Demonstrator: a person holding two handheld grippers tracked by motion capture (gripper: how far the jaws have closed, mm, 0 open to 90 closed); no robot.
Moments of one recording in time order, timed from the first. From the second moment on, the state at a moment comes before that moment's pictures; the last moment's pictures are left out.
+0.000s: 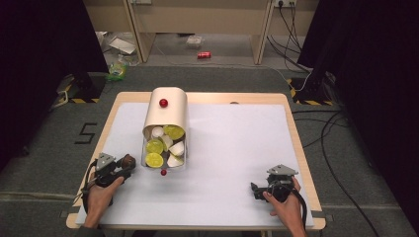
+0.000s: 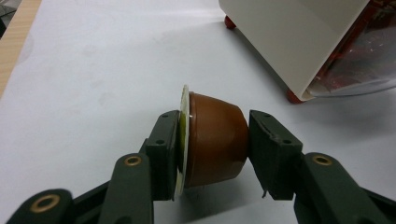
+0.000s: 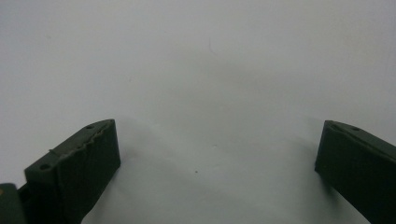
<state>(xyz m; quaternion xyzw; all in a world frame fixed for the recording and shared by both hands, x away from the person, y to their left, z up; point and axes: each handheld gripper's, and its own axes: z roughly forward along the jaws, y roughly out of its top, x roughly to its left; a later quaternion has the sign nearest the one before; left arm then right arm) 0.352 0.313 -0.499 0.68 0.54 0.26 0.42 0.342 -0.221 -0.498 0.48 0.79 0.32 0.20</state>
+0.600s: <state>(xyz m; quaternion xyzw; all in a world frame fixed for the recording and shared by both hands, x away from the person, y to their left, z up) 0.345 0.306 -0.483 0.68 0.53 0.28 0.43 0.342 -0.221 -0.498 0.48 0.79 0.32 0.20</state>
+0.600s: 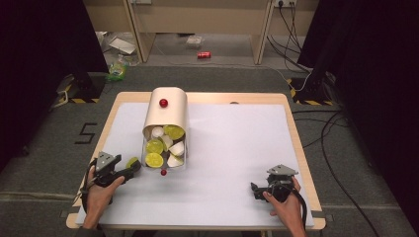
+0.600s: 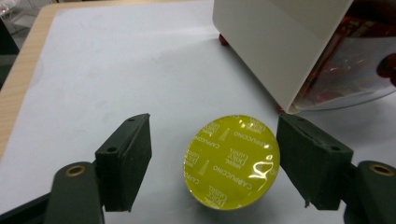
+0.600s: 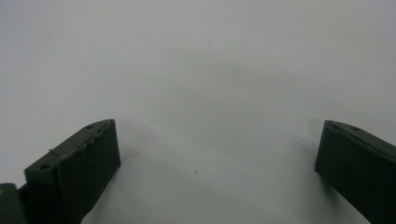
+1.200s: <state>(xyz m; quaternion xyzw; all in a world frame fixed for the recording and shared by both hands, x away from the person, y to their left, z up) 0.328 0.299 -0.467 0.67 0.51 0.28 0.45 0.342 -0.221 -0.498 0.48 0.79 0.32 0.20</state>
